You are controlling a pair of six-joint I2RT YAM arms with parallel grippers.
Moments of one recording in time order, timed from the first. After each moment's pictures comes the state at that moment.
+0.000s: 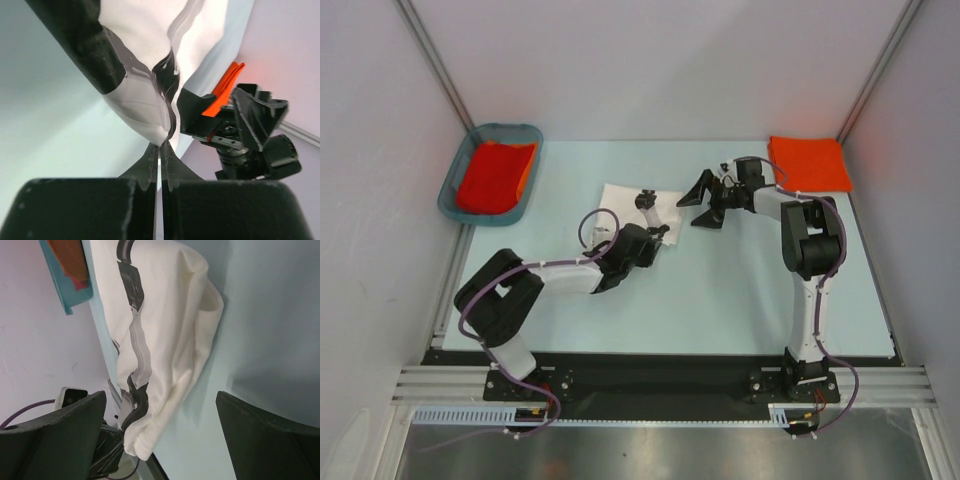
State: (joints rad) left arm -0.78 1.70 0.84 0.19 -0.34 -1.93; right arm 0.16 2.19 1.48 -0.12 -0.87 0.73
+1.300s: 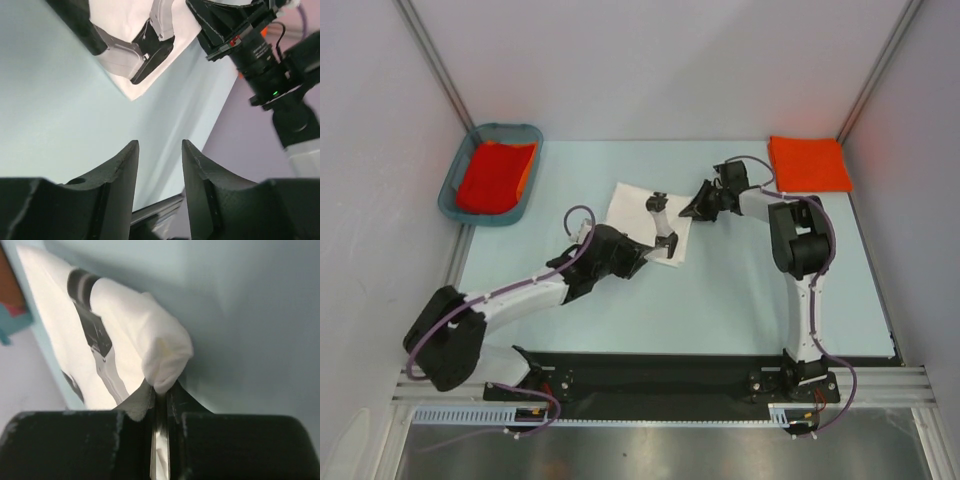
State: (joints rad) left arm -0.72 1.39 0.72 0.03 -0.13 -1.61; right arm 0.24 2.25 1.51 -0.07 -0.54 0.80
